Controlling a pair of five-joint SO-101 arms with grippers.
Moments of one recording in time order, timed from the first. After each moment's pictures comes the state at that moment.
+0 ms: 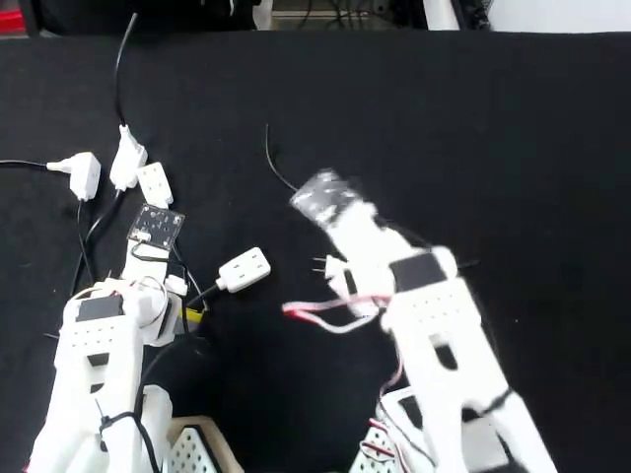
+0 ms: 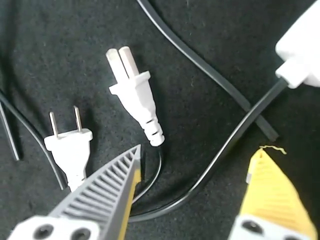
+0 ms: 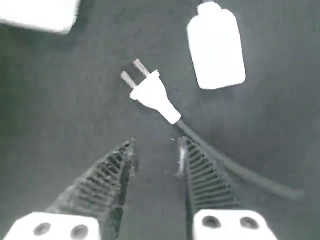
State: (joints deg) left arm -14.5 -46.2 75.6 46.7 -26.7; right arm -16.4 -42.7 59.6 58.7 12.5
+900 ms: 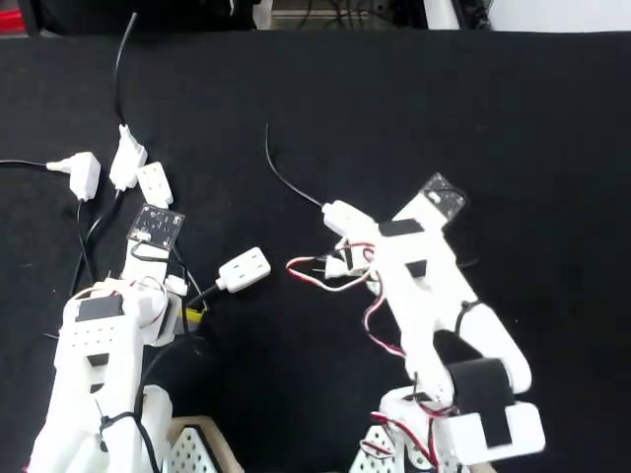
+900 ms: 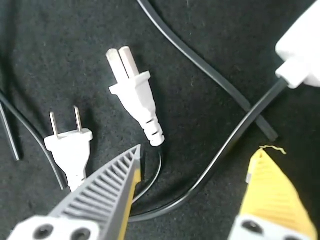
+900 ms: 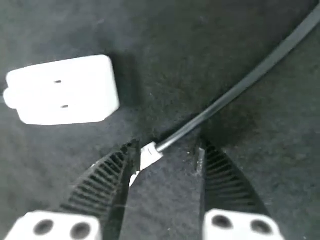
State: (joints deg) left arm -14.5 -46.2 75.6 46.7 -26.7; right arm -11.0 -8.3 48.9 48.0 -57.9
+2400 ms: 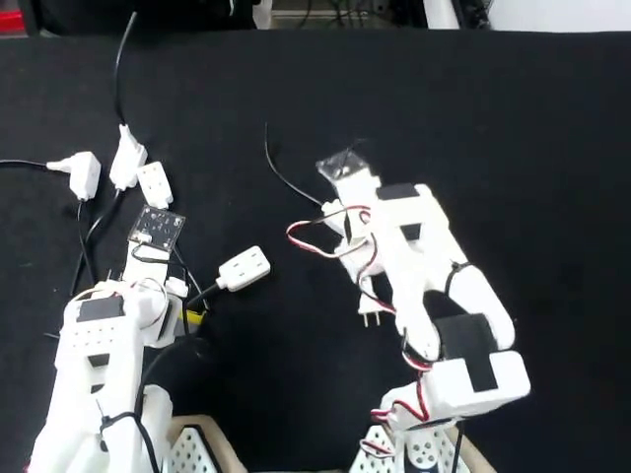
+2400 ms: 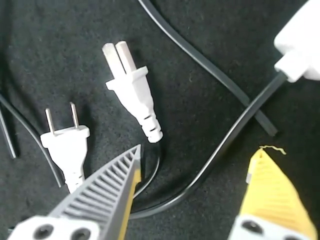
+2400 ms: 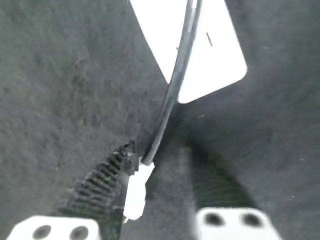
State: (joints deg) left arm -14.5 -46.2 76.1 46.7 -26.9; right arm -9.6 3.6 32.0 61.9 18.7
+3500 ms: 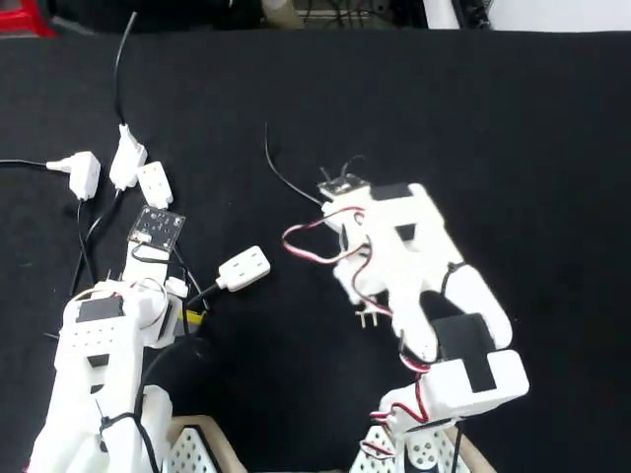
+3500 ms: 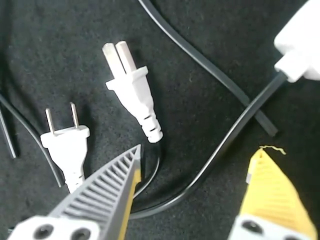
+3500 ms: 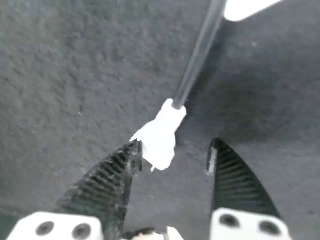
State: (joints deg) left arm -14.5 -46.2 76.1 46.7 -26.9; right arm -11.9 4.1 33.0 74.1 13.1
